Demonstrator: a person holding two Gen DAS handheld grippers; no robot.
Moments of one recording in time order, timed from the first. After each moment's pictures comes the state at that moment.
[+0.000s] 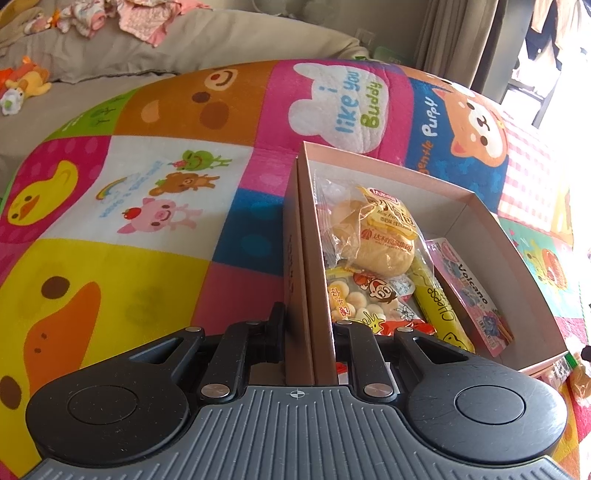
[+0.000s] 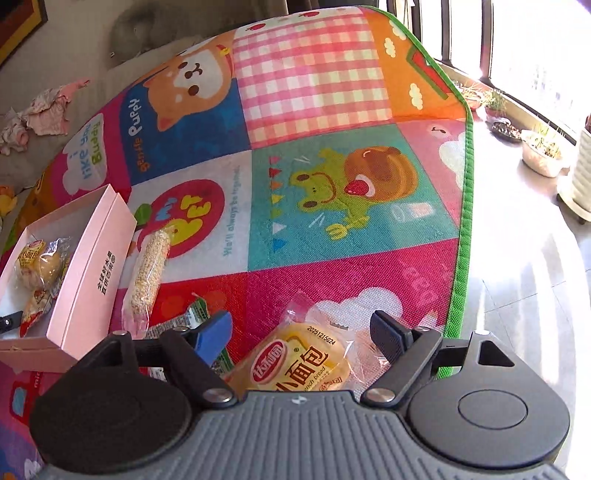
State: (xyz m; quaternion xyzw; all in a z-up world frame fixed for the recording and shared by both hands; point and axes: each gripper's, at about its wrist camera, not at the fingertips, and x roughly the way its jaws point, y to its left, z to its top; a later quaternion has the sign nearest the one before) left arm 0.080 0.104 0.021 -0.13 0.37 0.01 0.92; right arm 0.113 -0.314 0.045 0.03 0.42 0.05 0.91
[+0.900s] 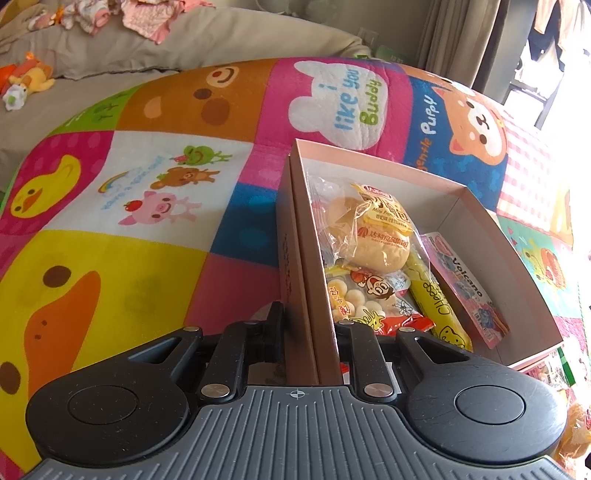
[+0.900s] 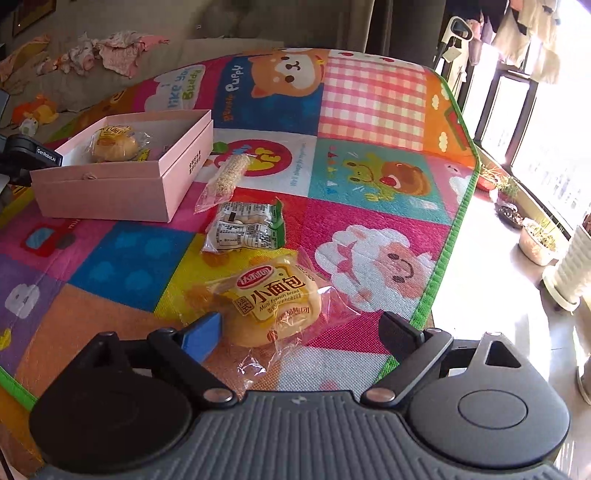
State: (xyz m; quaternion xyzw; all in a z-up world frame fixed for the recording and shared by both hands) left arm 0.075 0.099 0.022 -0.13 0.38 0.02 0.92; right arm -0.026 -0.290 0.041 -0.07 0.36 0.09 0.93
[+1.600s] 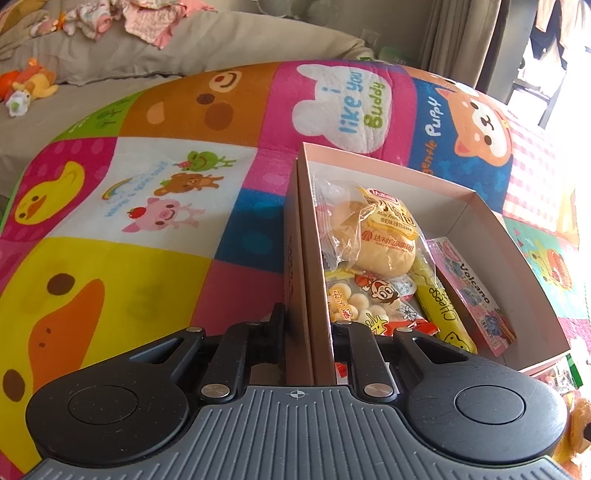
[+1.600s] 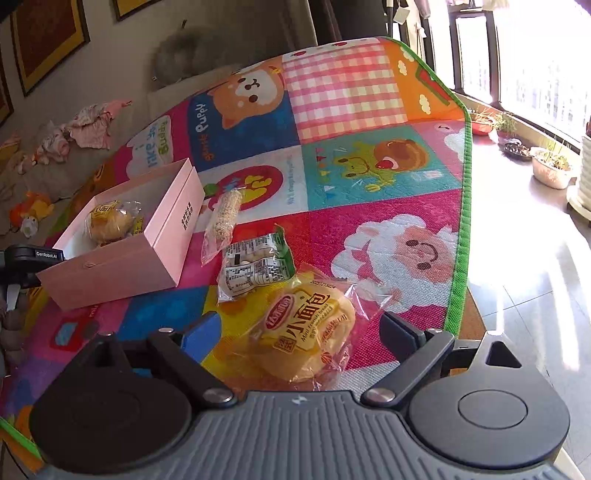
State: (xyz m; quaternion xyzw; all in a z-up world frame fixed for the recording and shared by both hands) left arm 0.077 0.098 0.023 -0.13 0.37 0.03 0.92; right arm 0.006 -0.285 0.031 0.07 0.36 0.07 0.93
